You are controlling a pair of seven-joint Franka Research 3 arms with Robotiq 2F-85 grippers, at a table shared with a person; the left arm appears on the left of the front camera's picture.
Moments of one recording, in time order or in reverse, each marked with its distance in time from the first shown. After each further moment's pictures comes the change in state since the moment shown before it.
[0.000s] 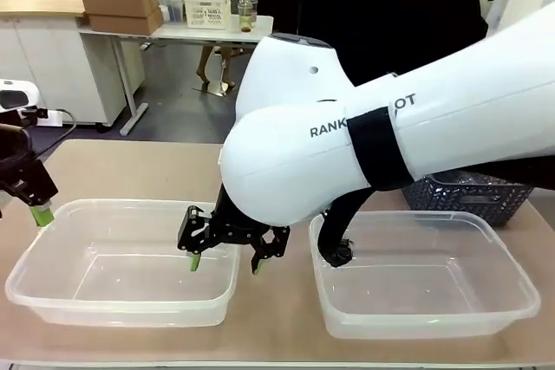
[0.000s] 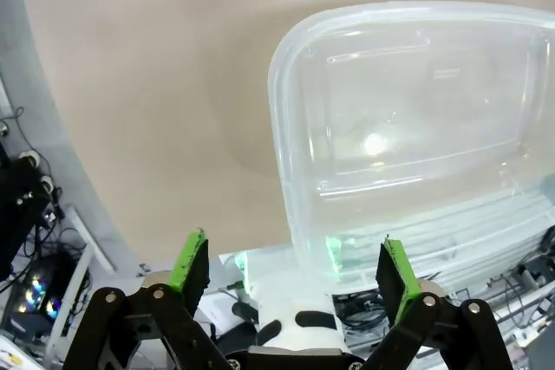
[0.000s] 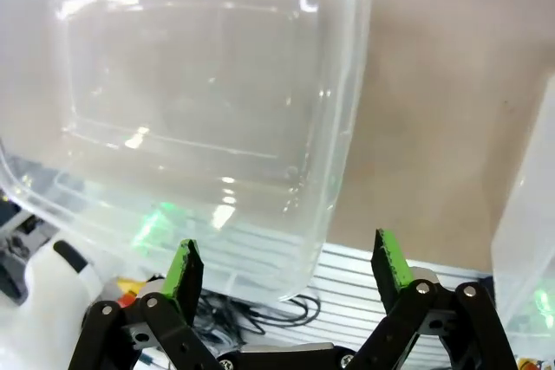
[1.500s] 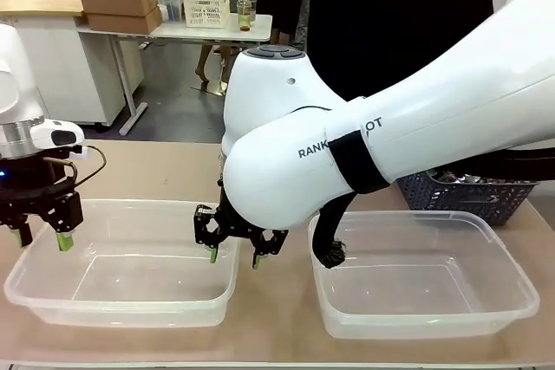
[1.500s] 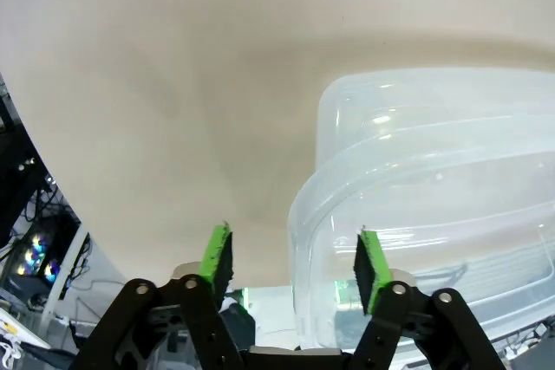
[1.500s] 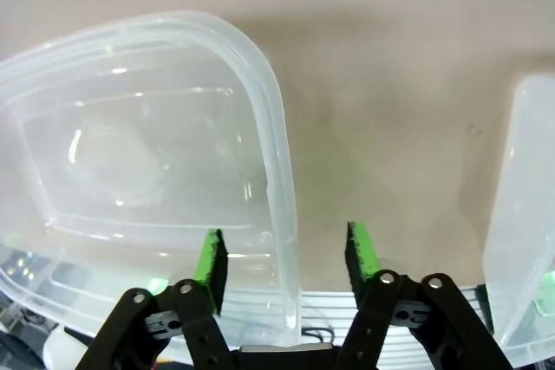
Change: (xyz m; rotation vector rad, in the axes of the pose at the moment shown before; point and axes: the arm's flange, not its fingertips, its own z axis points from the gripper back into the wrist) left arm 0.045 0.005 -0.069 0.059 0.120 0.080; right arm 0.029 -0.002 -0.022 -0.099 -0.052 -0.178
